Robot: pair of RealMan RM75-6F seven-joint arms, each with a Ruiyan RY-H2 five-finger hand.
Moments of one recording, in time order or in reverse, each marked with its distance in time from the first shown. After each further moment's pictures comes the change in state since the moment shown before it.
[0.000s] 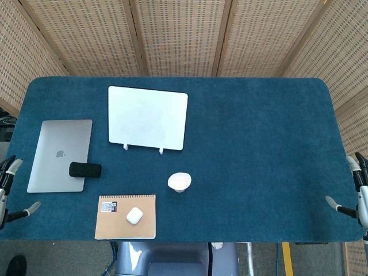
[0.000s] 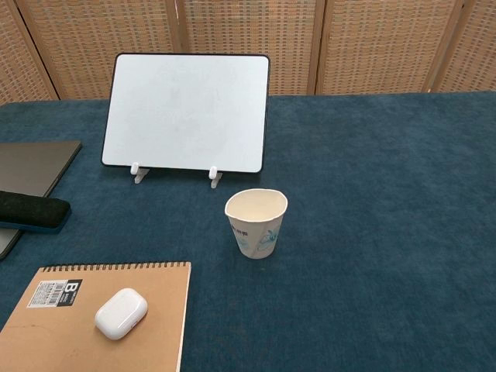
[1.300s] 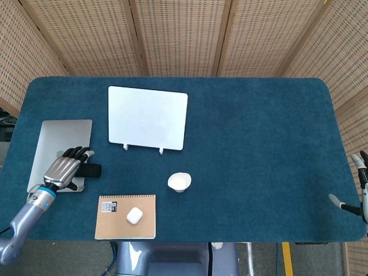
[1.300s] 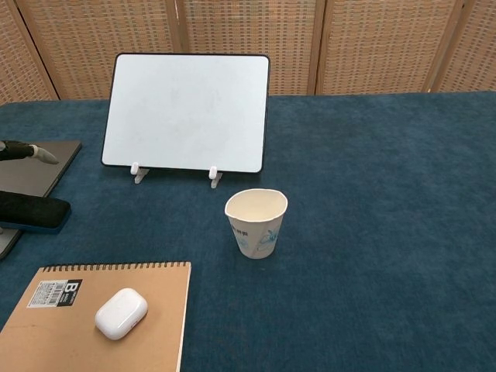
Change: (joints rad) left arm -0.467 -0.176 -0.065 0.250 -0.265 -0.744 0.276; right arm 0.009 0.014 0.017 0.014 0.046 -0.052 0.065
